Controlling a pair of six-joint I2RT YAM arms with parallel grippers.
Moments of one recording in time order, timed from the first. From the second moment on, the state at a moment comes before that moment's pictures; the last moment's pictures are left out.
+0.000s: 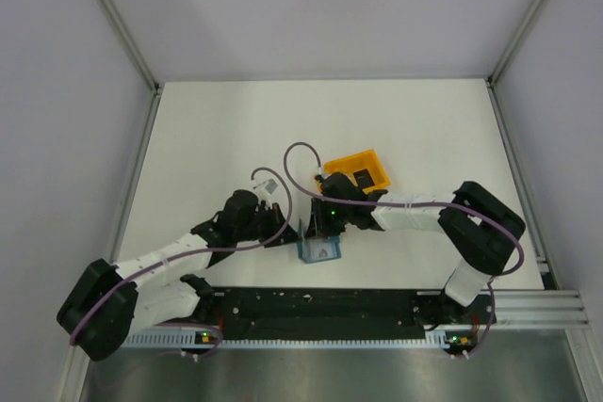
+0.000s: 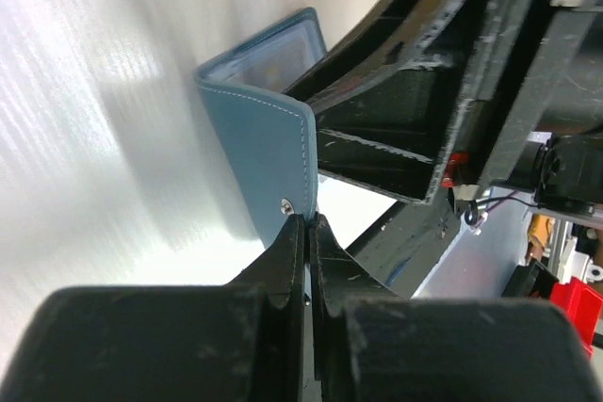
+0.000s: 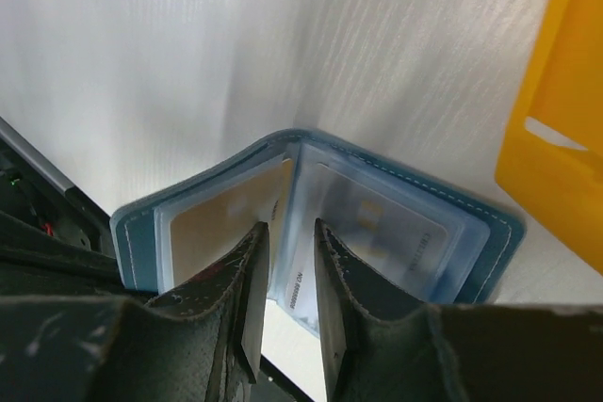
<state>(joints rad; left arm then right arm) -0.65 1.07 0.35 0.08 0.40 -0.85 0.90 1.69 0.85 -0.05 -0.22 0.76</state>
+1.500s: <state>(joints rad) -0.68 1.16 0.41 0.09 0.45 -0.78 0.91 1.62 0.82 -0.10 -0.14 0.78</state>
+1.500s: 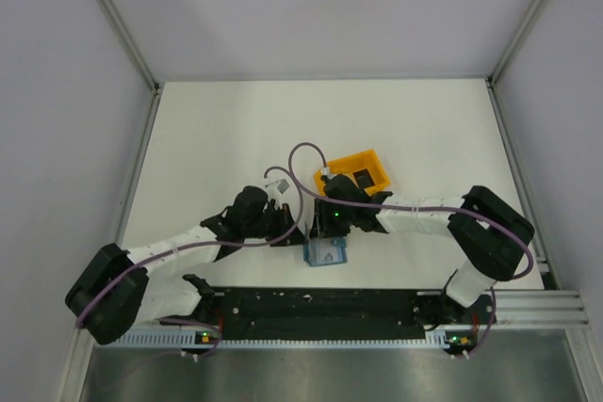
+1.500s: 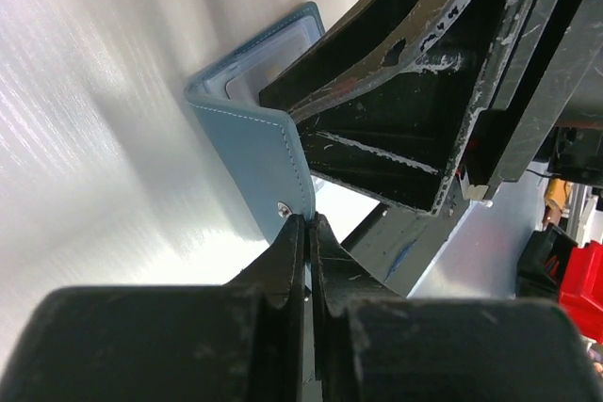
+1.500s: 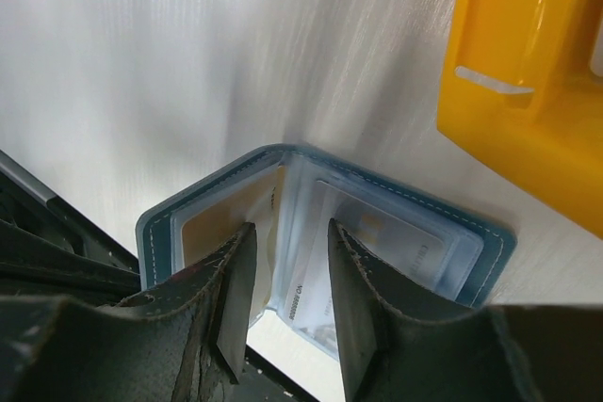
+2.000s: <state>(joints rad) -0.72 1.19 0.45 0.00 0.35 -0.78 0.91 1.53 0.78 -0.10 -0.10 0.78</state>
